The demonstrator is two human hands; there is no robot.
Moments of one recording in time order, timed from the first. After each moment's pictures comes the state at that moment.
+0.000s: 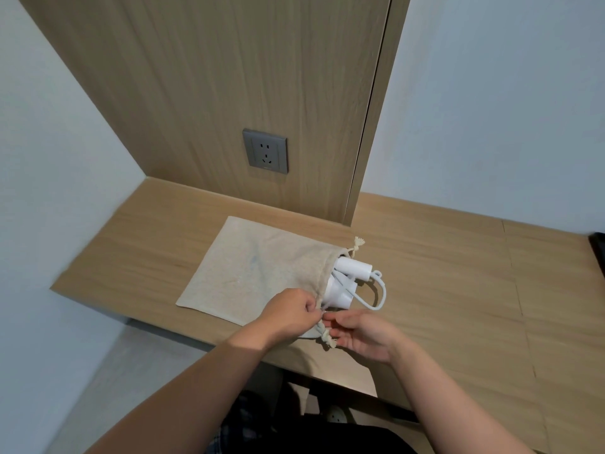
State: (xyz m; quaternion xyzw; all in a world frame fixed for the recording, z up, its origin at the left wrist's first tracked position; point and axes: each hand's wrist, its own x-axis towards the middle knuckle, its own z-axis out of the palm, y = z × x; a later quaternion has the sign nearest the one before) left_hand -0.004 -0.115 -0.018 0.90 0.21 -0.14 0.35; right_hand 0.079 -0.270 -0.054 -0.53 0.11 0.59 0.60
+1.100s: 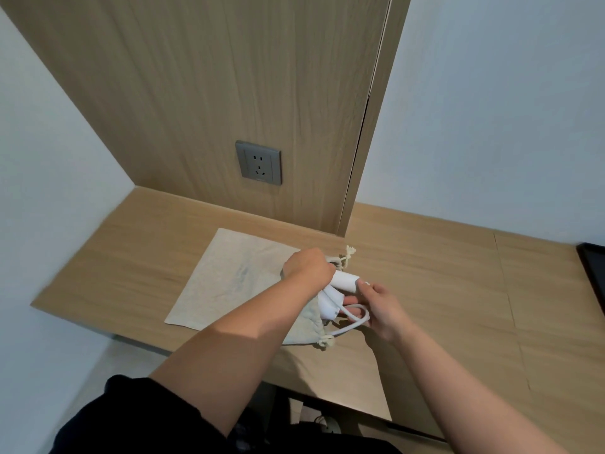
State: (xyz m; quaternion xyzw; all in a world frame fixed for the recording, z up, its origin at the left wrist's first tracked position) left_hand 0.106 -0.112 0.006 0.90 0.34 -0.17 0.20; right_hand 0.129 -0.261 -0.034 -0.64 0.10 0.42 0.64
